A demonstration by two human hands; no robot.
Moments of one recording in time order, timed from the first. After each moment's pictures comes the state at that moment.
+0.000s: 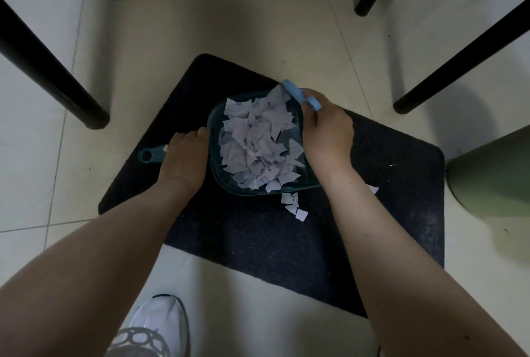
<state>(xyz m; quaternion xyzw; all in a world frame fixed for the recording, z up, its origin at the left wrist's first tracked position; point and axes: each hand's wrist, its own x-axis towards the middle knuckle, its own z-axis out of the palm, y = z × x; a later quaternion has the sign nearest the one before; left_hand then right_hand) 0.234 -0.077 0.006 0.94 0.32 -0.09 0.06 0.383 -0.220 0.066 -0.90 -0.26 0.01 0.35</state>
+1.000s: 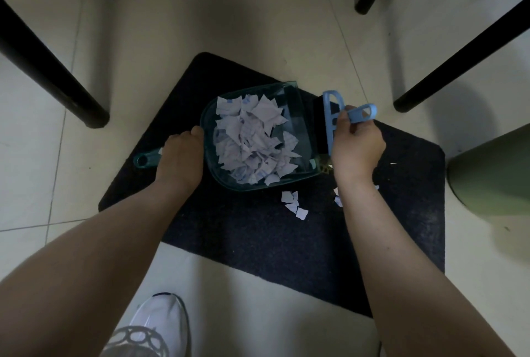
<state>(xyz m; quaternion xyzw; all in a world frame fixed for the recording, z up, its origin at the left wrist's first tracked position) 0.231 -0.071 -0.004 0.94 0.33 -0.09 0.05 0.391 -0.254 0.063 -0.90 -0.07 -0.03 0.43</state>
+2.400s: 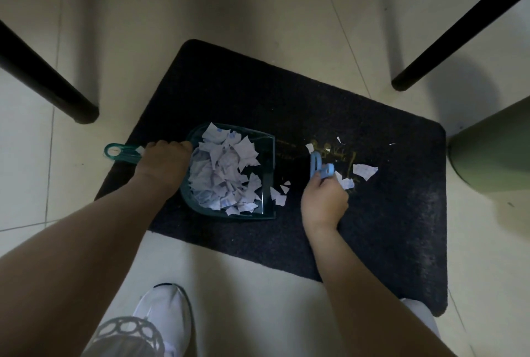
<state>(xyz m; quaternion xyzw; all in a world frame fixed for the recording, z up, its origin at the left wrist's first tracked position) 0.211 -0.065 -0.019 0.94 0.23 -0.25 -0.11 0.321 -0.297 -0.019 -0.95 0.03 0.06 0.30</state>
